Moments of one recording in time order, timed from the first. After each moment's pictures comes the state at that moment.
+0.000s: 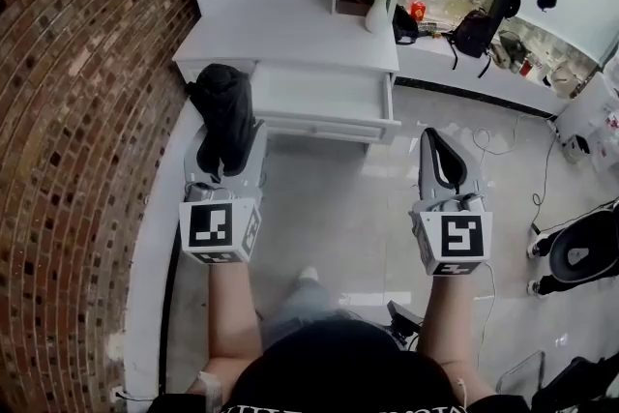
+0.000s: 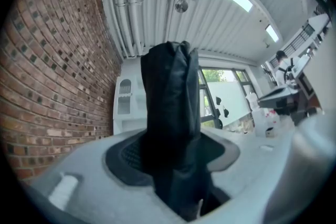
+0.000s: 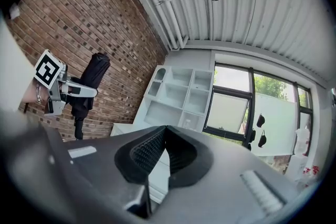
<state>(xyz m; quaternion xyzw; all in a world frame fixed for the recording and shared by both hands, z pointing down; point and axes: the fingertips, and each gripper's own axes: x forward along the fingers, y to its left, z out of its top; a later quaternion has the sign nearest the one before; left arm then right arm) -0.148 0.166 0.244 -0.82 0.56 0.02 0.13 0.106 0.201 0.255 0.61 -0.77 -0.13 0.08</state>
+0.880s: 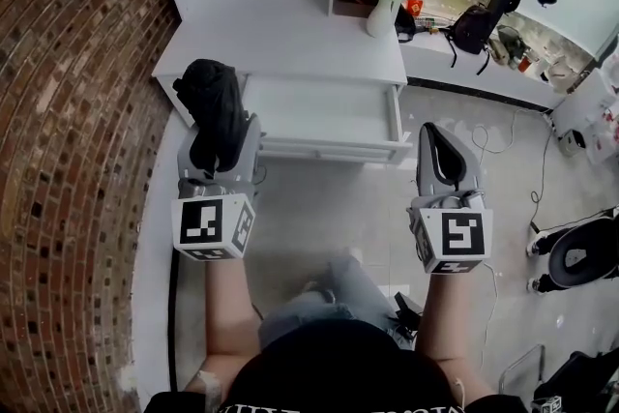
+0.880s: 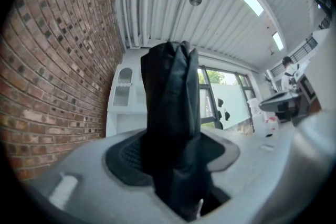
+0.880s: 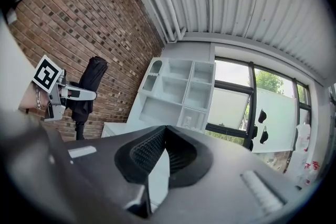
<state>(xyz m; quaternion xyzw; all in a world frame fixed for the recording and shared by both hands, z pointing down) -0.184 0.010 0.259 -0.83 0.54 0.04 0.09 0.073 0.061 0.261 0.63 -0.76 -0.12 0.08</state>
